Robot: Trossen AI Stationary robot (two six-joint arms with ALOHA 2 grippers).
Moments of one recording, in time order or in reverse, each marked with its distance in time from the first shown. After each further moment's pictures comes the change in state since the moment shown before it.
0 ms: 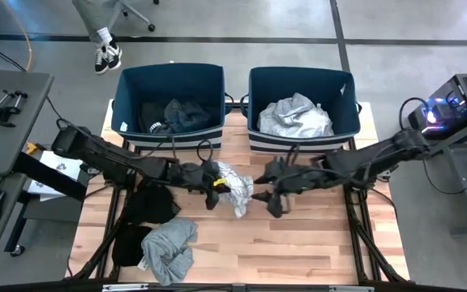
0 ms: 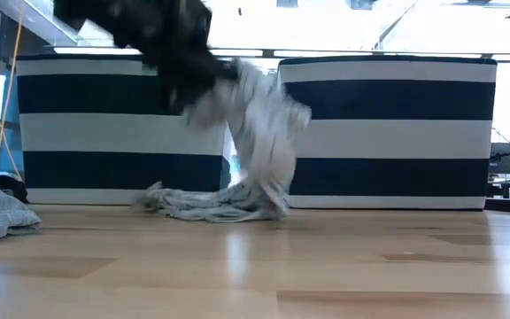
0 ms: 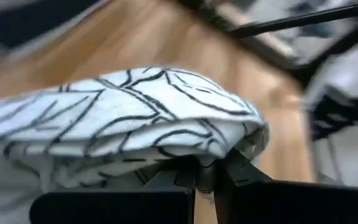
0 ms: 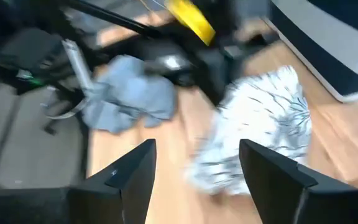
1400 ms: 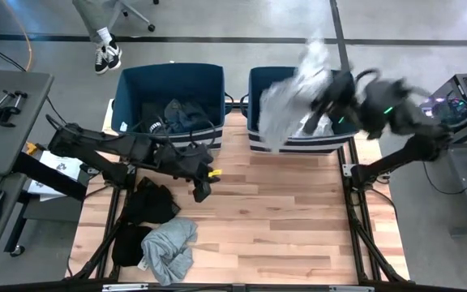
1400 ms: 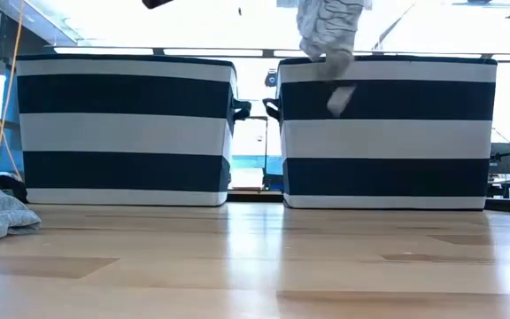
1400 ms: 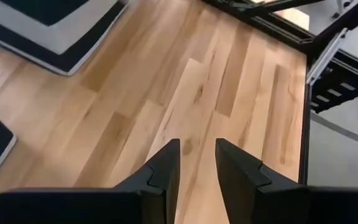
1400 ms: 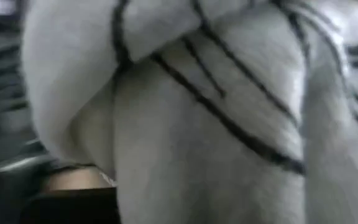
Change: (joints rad) left arm -0.020 -0.041 0.616 -0.907 -0.025 0.031; right arm -0.238 -0.162 0.477 -0.113 0.421 -0.692
